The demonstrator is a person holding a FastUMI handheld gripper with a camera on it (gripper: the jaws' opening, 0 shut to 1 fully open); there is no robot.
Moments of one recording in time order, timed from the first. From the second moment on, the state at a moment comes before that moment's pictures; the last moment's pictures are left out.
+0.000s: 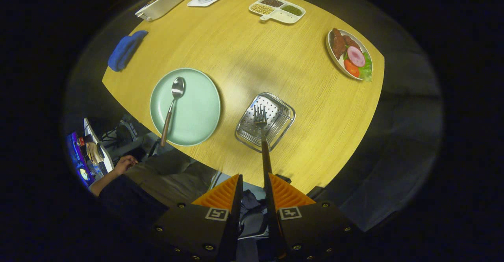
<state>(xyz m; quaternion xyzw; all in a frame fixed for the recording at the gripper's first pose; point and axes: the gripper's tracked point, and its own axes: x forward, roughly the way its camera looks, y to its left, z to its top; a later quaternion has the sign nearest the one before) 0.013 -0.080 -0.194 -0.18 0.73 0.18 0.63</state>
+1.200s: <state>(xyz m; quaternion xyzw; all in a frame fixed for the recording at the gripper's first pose) -0.082 0.071 -0.241 -0.07 0.69 0.24 0.68</state>
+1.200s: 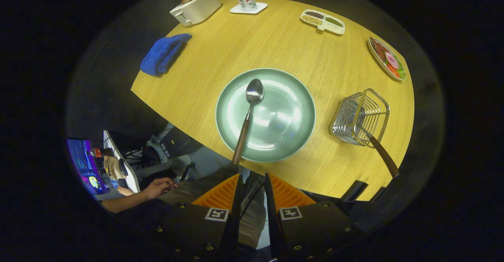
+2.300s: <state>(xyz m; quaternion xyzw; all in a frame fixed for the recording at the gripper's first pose) -0.067 0.116 -0.326 -0.06 0.72 0.22 0.66</state>
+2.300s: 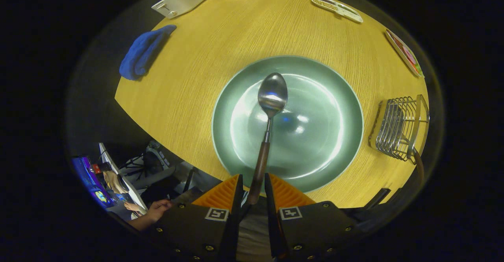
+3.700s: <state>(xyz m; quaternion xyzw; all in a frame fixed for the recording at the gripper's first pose) -0.048 -0.003 -0.231 -0.17 0.73 0.30 0.58</state>
